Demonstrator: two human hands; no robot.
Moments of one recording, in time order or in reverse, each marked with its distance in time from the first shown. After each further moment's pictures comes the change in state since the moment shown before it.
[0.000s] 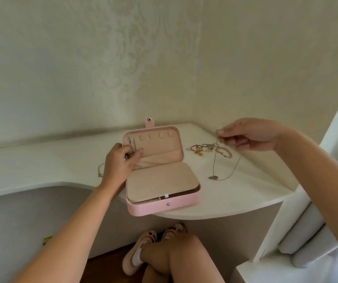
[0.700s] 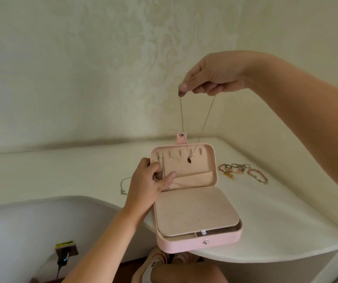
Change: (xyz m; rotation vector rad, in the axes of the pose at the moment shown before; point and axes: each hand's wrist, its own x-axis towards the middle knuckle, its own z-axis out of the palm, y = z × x) left_hand -0.002 -0.010 0.005 -0.062 0.043 0.137; right_hand 0.099 -0.180 0.035 -0.485 -0.039 -0.268
